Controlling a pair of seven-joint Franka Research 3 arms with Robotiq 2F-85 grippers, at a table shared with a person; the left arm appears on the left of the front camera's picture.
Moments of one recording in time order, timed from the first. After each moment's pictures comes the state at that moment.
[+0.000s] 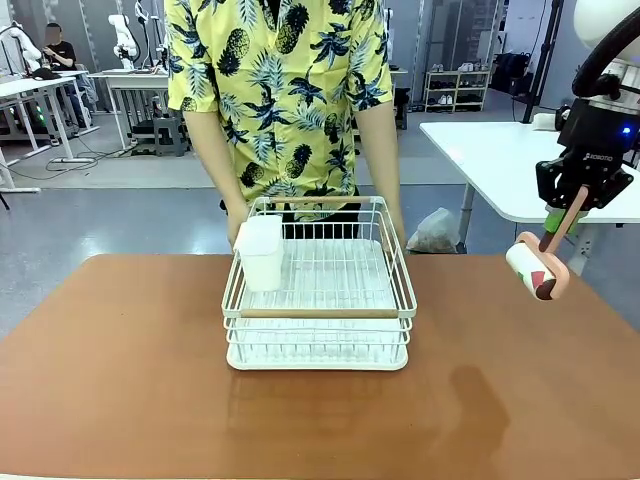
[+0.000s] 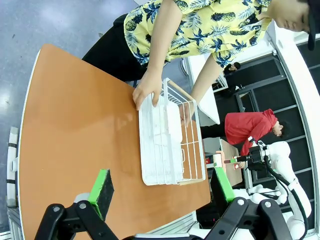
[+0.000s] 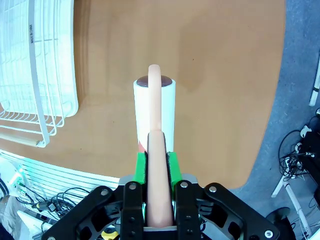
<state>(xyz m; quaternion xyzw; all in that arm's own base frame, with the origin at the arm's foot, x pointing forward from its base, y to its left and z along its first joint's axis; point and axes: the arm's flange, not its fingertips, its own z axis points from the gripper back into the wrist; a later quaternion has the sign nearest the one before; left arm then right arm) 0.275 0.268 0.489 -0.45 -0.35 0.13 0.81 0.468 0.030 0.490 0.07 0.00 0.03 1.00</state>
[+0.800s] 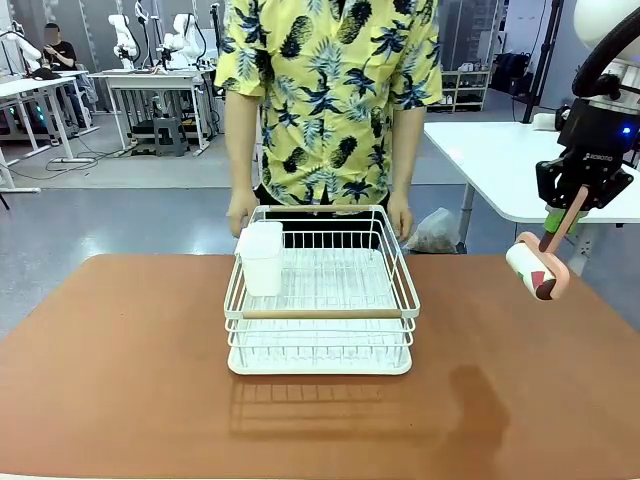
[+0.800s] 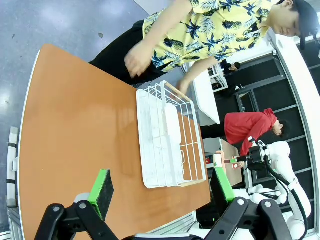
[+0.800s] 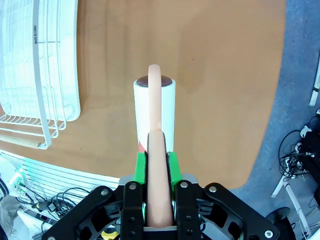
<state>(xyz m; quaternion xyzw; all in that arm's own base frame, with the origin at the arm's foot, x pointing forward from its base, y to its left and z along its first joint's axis) 0.275 0.268 0.489 -0.45 -0.35 0.13 0.81 0.468 0.030 0.490 0.07 0.00 0.03 1.00</state>
